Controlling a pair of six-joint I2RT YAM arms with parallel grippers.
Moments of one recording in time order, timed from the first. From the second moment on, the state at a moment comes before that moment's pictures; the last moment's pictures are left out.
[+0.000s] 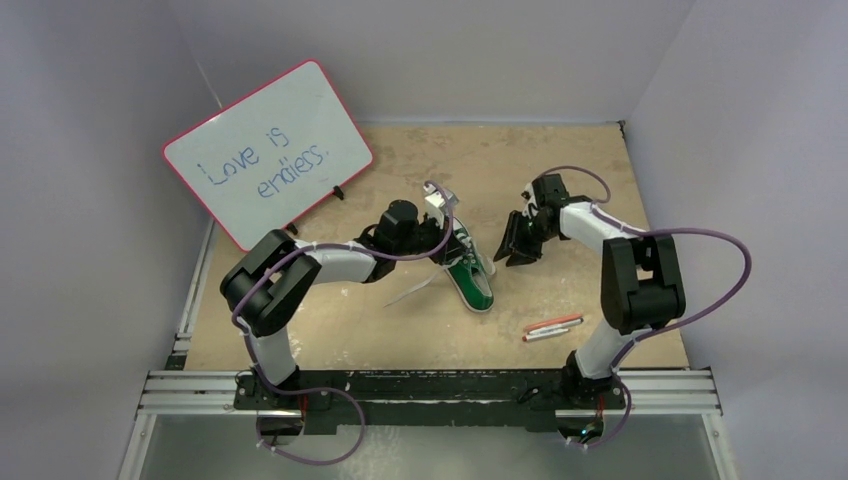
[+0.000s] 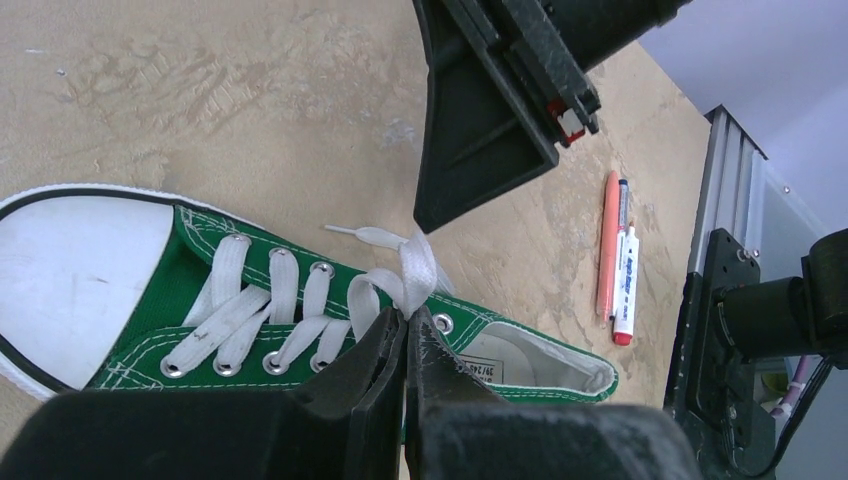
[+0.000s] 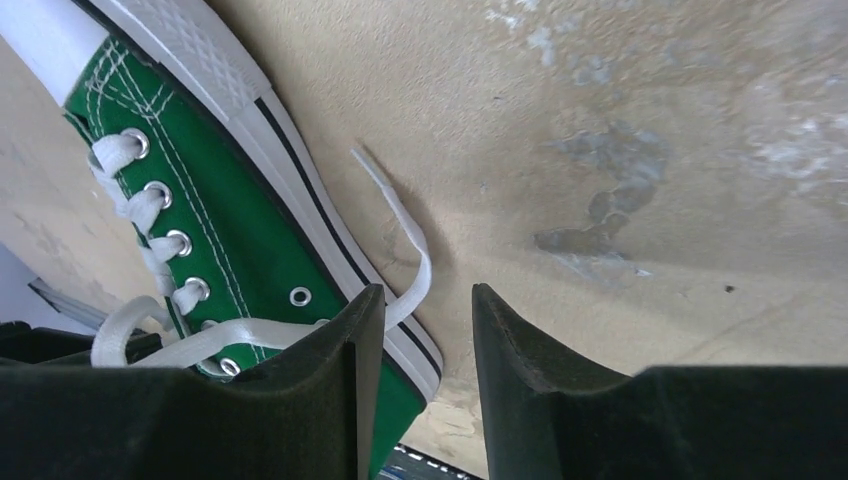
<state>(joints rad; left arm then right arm) -0.73 1.81 0.90 0.57 0.46 -0.36 0.16 1.70 1.05 -0.62 -0.35 0.46</state>
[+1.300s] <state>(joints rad) -0.75 1.75 0.86 0.60 0.34 -0.23 0.13 1.62 1.24 -0.40 -0.55 0.56</state>
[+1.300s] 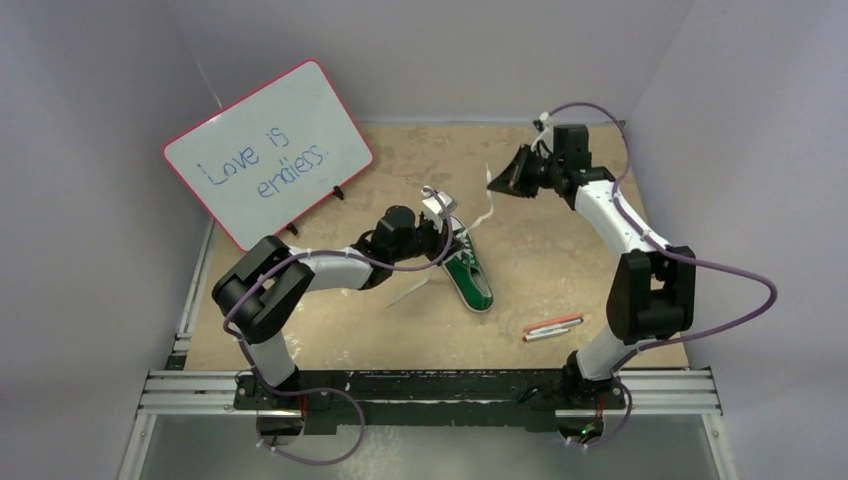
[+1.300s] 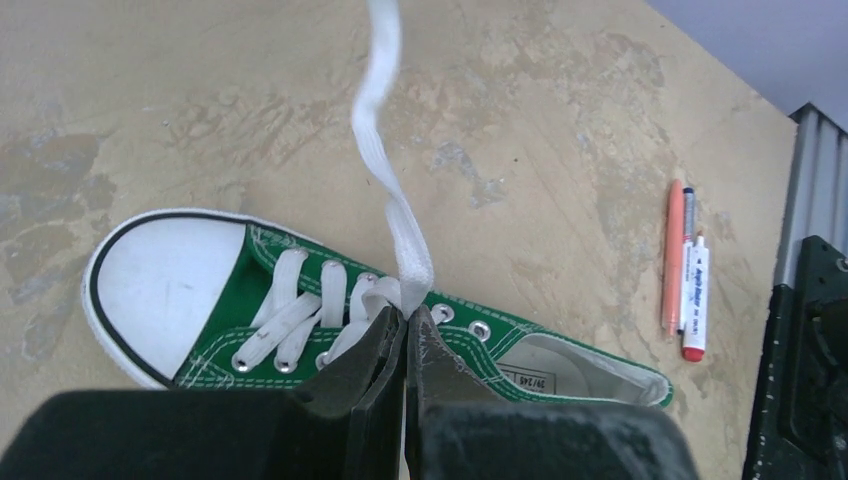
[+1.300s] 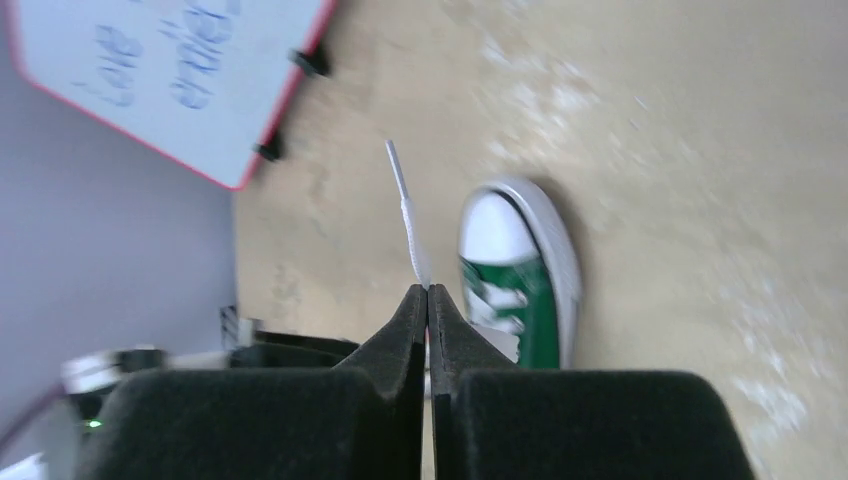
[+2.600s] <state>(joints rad) -0.90 1.61 0.80 0.51 0.09 -0.35 0.13 1.47 1.26 -0.69 -0.69 0.36</state>
